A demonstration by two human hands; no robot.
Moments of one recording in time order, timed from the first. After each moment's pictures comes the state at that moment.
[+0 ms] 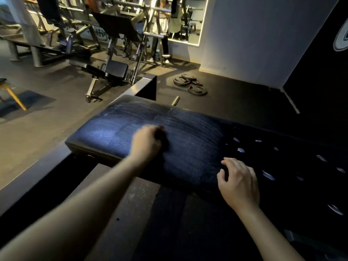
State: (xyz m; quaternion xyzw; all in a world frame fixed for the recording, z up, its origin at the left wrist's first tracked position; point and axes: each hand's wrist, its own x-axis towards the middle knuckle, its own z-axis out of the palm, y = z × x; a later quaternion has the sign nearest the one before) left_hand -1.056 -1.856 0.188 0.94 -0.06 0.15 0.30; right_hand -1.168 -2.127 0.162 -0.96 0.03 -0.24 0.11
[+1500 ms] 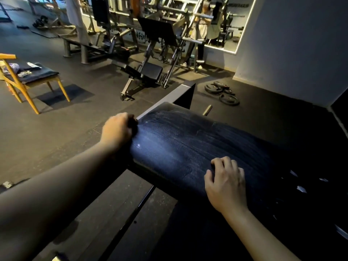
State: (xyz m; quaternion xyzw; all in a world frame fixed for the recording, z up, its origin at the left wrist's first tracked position) left_hand -0.988 -1.641 0.181 0.95 0.06 0.23 0.19; right_hand -1.083 -1.982 0.166 -0.98 -0.05 -0.17 0.09
